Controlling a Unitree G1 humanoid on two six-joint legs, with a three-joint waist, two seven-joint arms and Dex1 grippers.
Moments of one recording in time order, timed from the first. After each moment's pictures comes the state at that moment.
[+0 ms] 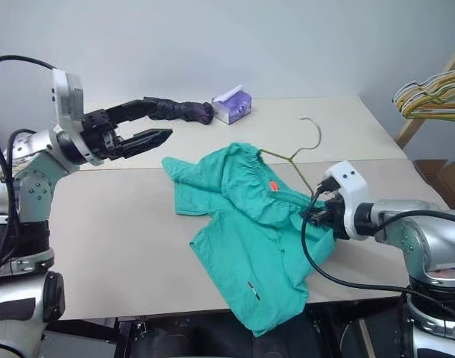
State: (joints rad) left arm -0.74 0.62 0.20 -0.03 -0.66 0.67 -1.00; right arm -0.41 -0.76 -0.26 -0.50 0.47 1.59 0.71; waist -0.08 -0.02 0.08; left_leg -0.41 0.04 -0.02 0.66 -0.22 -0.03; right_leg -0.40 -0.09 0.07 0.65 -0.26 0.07
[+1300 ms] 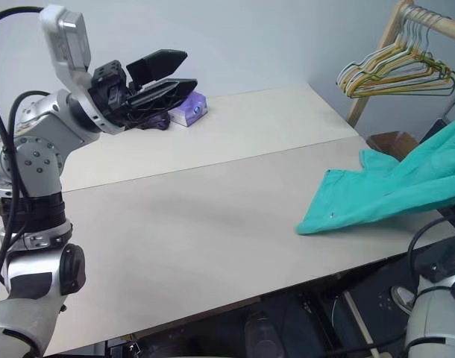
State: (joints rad) left arm -0.94 0.52 0.18 -0.03 -0.82 0.74 -0.91; right arm -1.06 -0.91 -0.90 0.32 0.26 1.61 -0.22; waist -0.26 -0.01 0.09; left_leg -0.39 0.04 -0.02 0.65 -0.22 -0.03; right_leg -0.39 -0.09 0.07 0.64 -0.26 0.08
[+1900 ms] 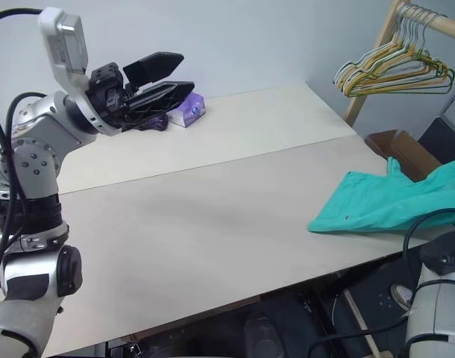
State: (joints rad) left arm -0.93 0.54 0.18 -0.04 -0.82 0.74 -0.91; right arm -1.05 -0.89 -1.03 0.40 0.10 1.48 -0.27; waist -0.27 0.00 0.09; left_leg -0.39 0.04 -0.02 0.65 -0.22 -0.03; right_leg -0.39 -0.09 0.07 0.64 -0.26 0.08
